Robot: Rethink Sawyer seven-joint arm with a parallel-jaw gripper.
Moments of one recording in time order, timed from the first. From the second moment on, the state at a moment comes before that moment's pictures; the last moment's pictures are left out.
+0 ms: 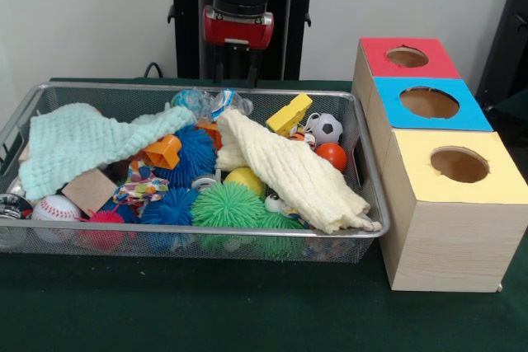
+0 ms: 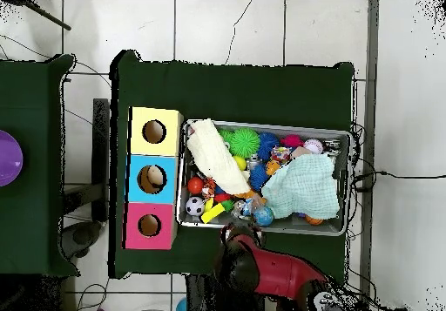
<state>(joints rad) -0.37 -0.66 -0.08 2.15 -0.25 -0.05 1.57</state>
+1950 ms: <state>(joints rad) -0.40 -0.66 -0.05 2.07 -0.25 -0.05 1.57</state>
